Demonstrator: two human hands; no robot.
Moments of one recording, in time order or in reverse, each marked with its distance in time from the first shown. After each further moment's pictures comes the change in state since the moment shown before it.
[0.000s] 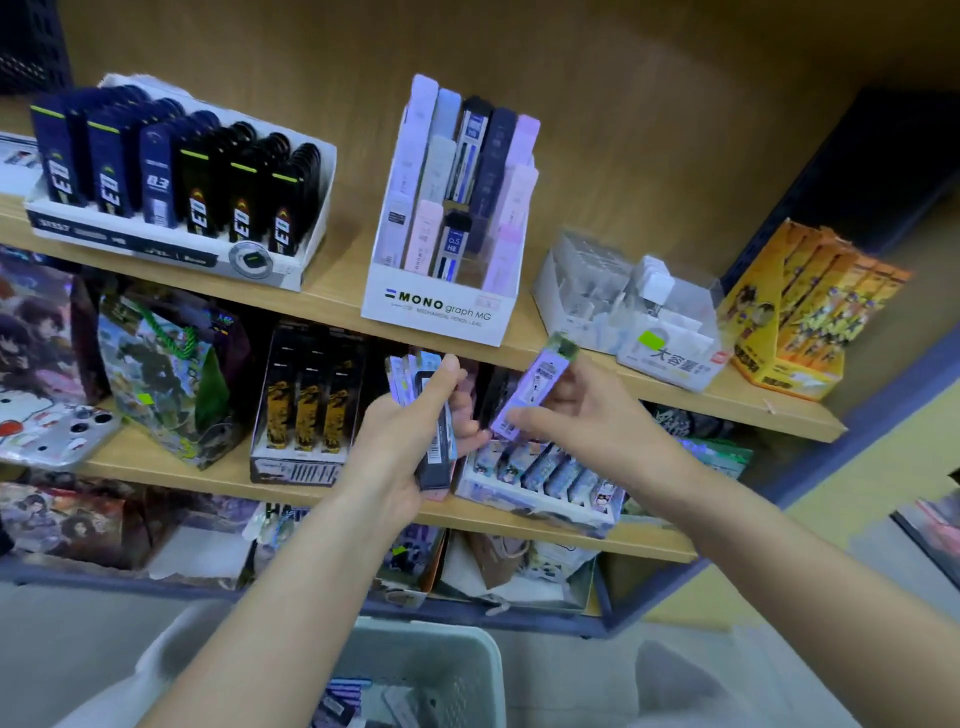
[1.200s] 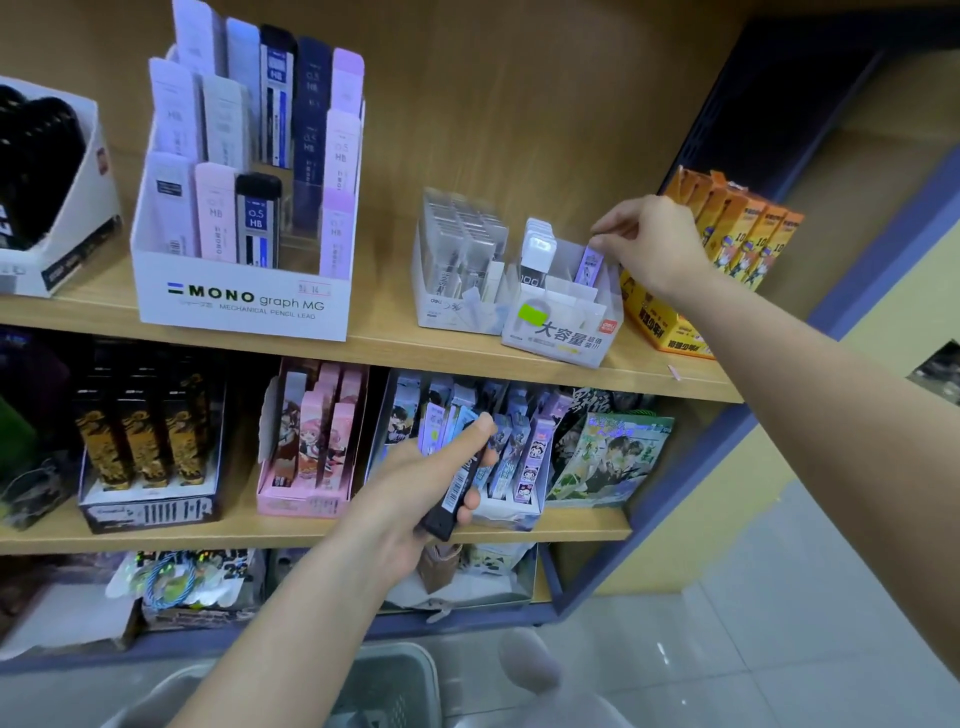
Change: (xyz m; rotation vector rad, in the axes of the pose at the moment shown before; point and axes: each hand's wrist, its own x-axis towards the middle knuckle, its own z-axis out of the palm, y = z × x) left_hand 0.012 -0.068 0.078 0.296 -0.265 -0.306; right_hand 0.107 0.059 -0.203 -0.738 0.563 -0.184
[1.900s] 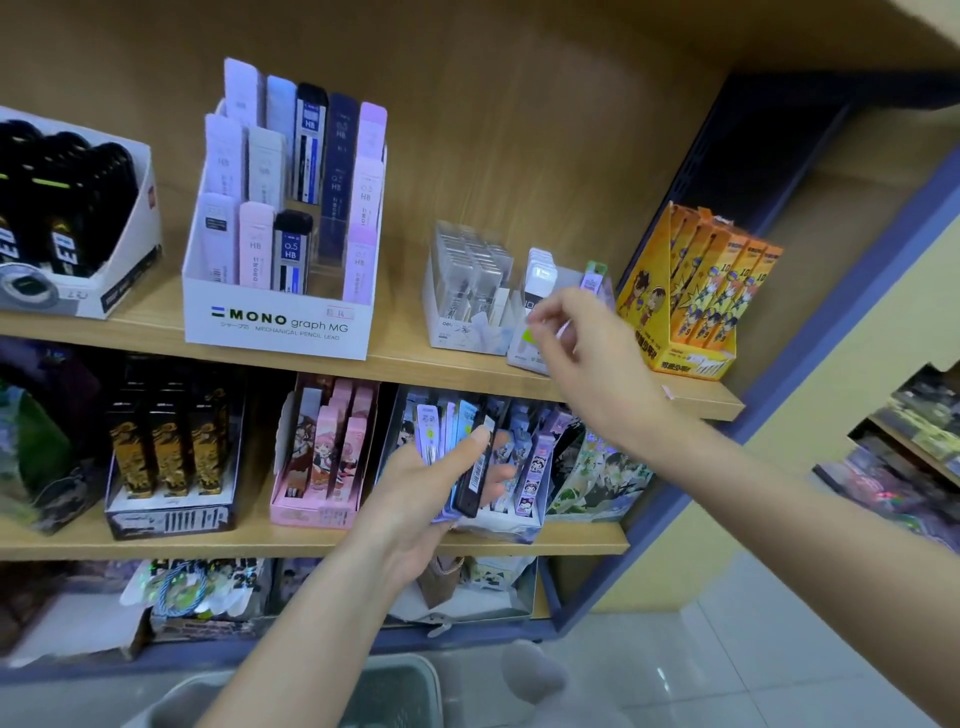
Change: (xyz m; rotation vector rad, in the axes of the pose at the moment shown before) left_hand -0.017 0.006 0.001 -0.190 -0.050 0.191; right_hand -0.106 -0.076 0.008 0.215 -0.044 -0.155
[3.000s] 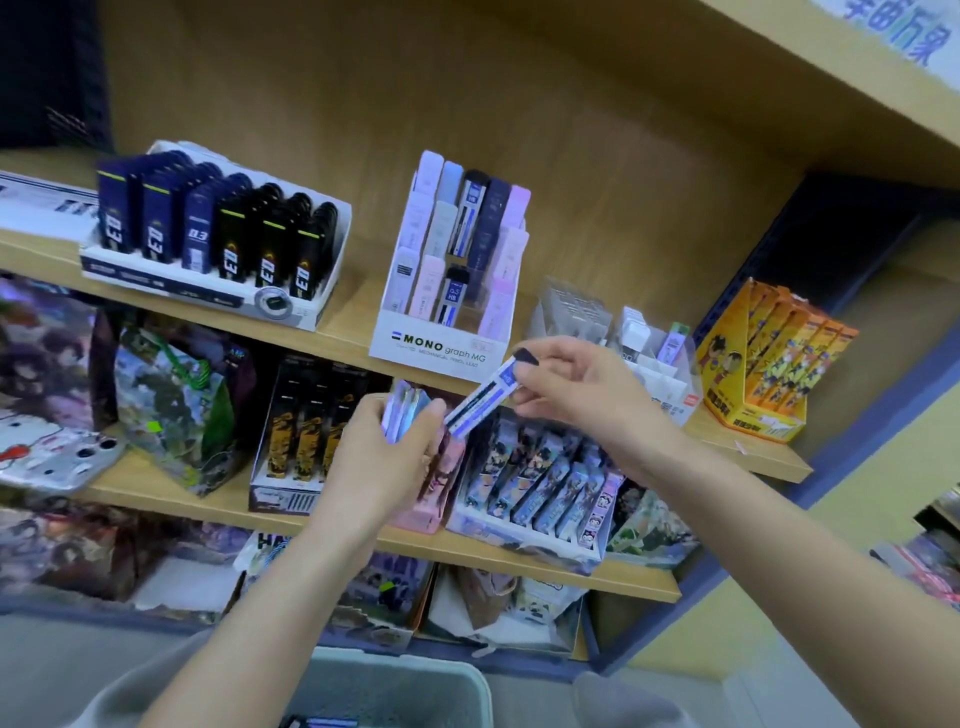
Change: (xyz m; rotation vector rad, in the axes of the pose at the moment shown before) left_hand -0.058 0.062 -0.087 0.384 0.337 0.331; right_hand 0.001 -0.112 0.021 0.701 -0.343 0.384
